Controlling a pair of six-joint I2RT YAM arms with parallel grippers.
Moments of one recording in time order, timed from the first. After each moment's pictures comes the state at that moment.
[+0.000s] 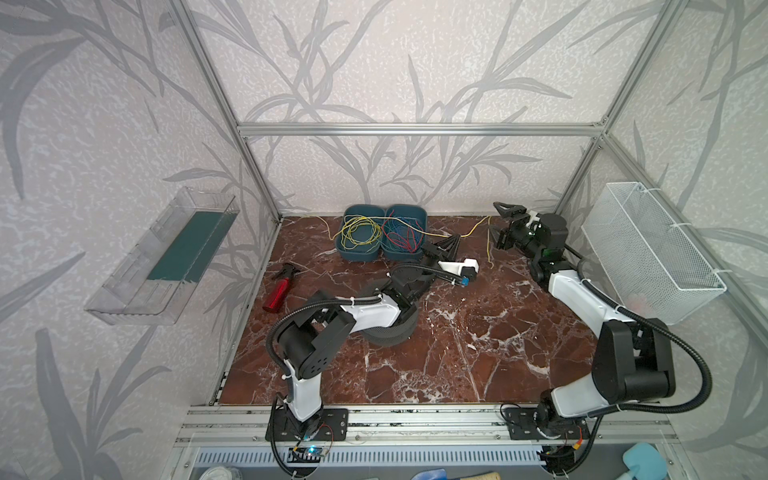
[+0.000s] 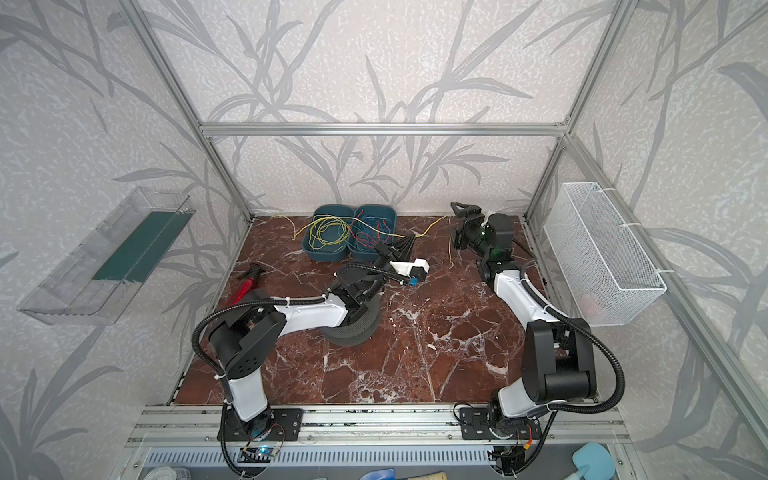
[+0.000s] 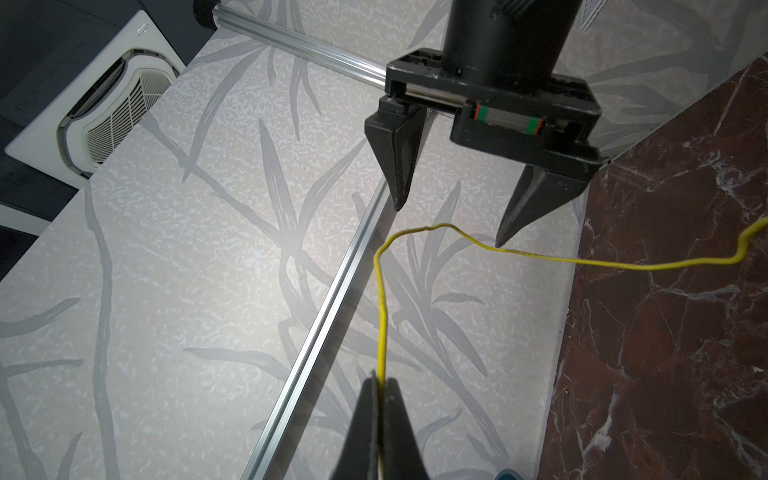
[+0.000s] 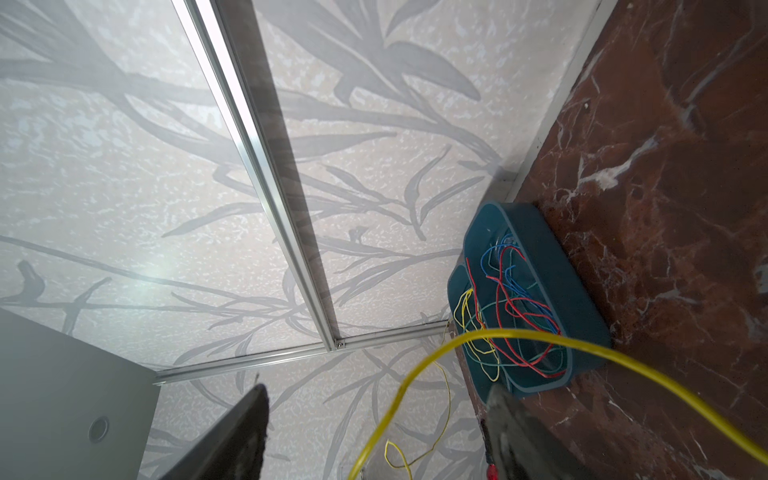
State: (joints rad) left arm -0.80 1.86 1.05 1.10 -0.06 1.27; right arm 0.07 1.53 1.03 0.39 -0.40 1.62
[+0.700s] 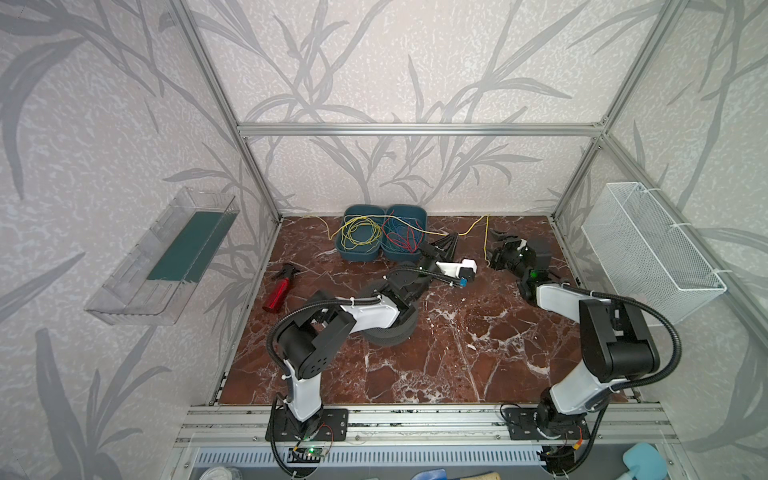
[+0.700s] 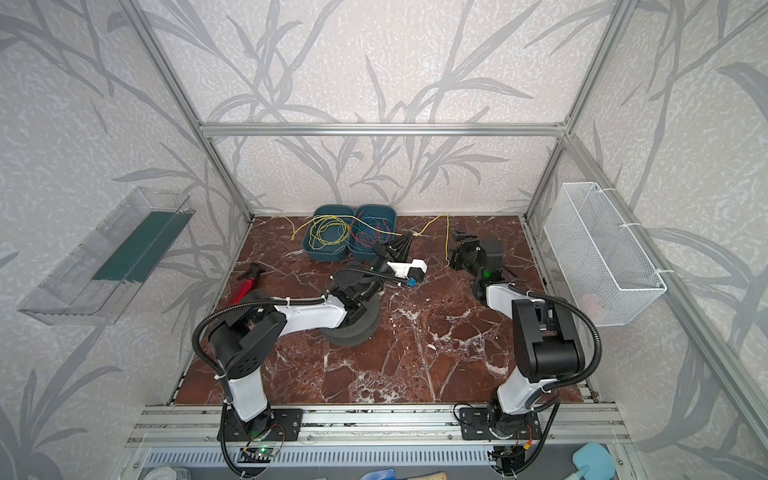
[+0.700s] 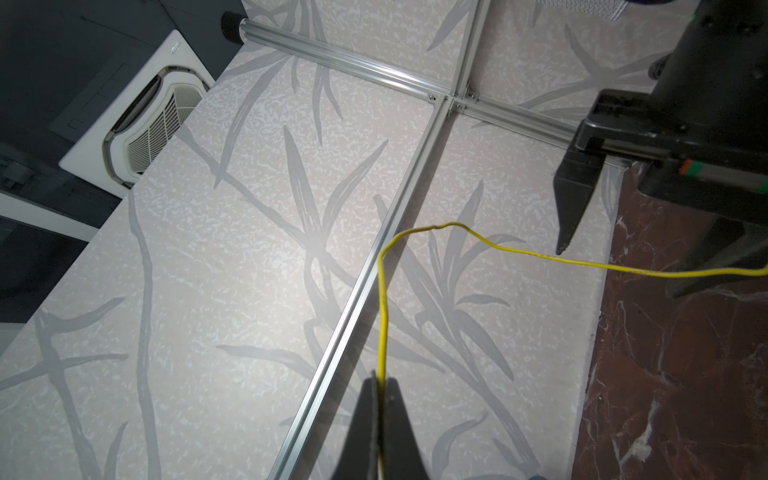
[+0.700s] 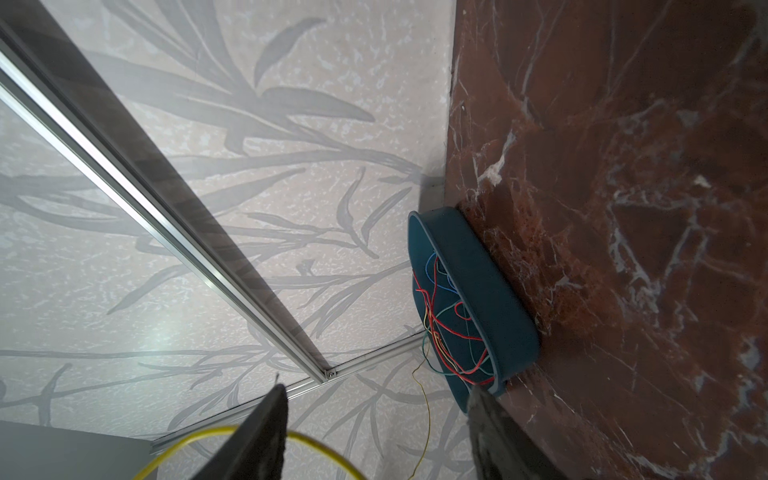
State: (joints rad) left arm -0.80 1.86 1.03 1.17 -0.06 1.31; right arm 0.07 1.69 0.81 0.68 -0.38 1.78
